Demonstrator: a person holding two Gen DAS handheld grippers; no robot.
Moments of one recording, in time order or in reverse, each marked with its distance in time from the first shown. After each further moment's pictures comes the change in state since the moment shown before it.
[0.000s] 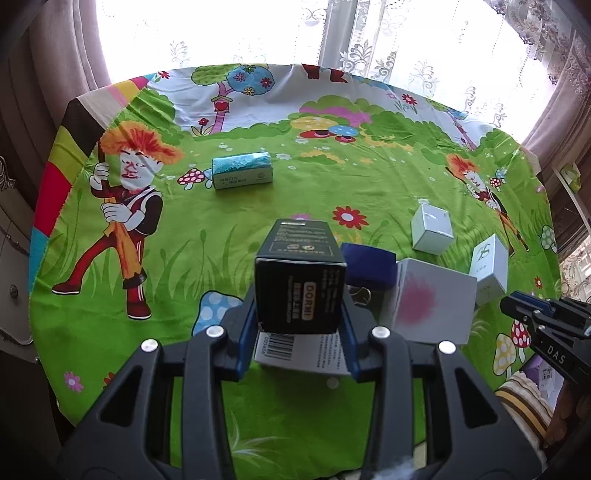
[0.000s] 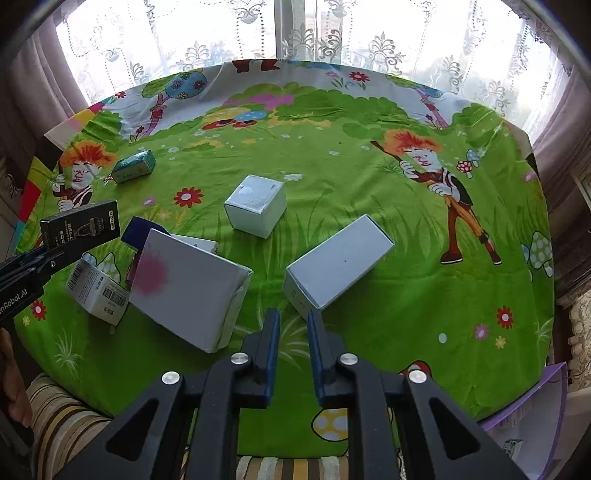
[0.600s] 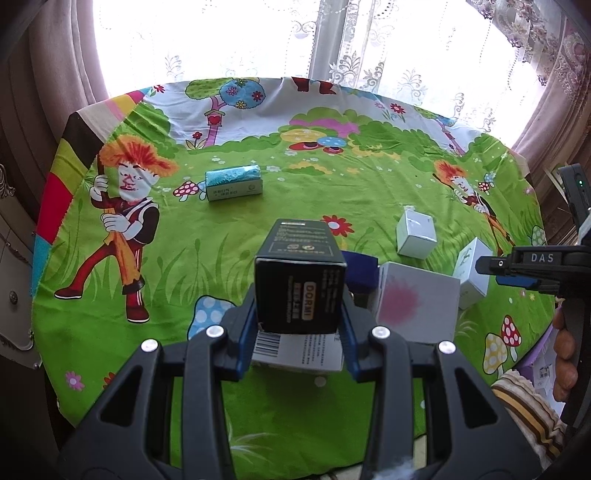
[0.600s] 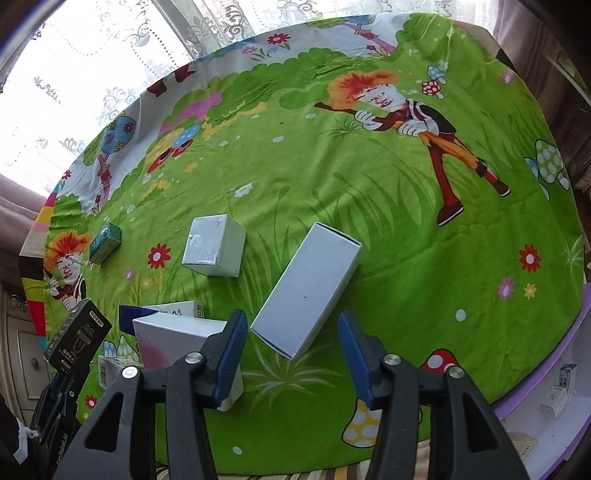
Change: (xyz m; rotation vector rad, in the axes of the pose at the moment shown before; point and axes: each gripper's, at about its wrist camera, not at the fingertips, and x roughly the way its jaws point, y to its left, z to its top) left arm -0.014 -0.009 -0.003 0.020 -0.045 -0.016; right arm 0.027 -0.047 0.041 0.384 0.137 0.083
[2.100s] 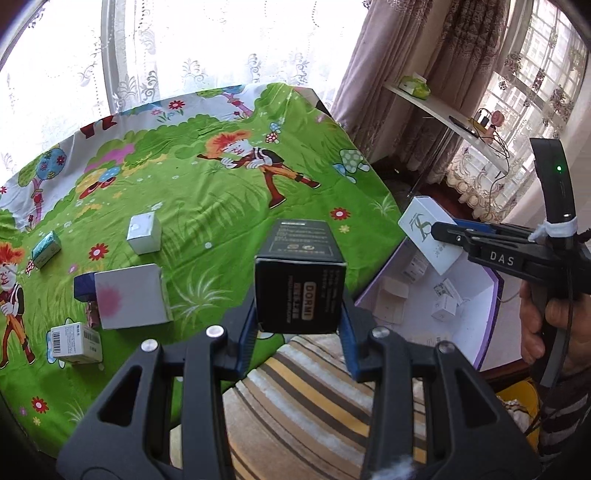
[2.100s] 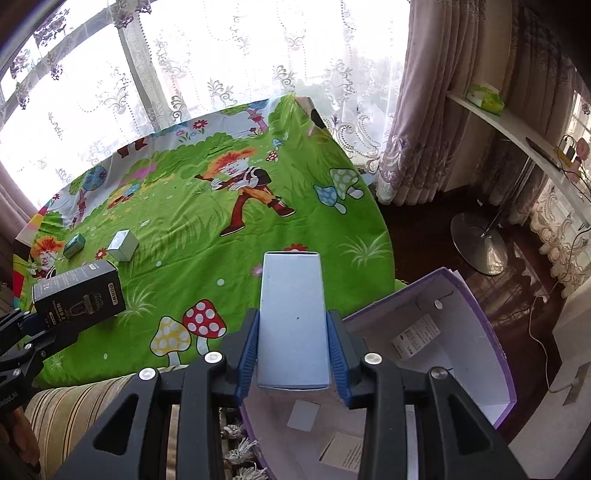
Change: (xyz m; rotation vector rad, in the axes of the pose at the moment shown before) left arm -0.078 -0.242 -0.039 0.421 0.098 -0.408; right arm -0.164 -0.198 -0.101 -0.032 -0.296 -0.155
